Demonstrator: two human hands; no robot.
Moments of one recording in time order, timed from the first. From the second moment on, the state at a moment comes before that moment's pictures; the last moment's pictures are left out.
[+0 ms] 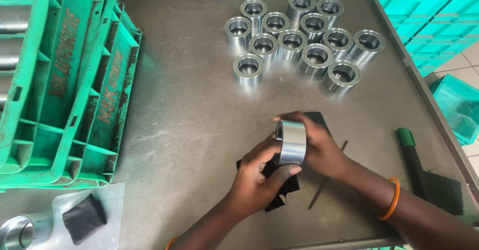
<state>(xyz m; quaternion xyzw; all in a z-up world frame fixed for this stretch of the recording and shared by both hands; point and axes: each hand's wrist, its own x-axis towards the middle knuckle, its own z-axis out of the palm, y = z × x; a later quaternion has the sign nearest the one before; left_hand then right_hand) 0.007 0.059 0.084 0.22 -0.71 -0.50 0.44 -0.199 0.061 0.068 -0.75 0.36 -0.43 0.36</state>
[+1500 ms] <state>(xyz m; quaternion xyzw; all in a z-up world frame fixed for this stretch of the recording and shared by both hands) 0.040 0.002 0.075 0.07 -0.47 -0.79 0.40 -0.227 0.046 0.059 -0.84 0.36 -0.35 0.18</state>
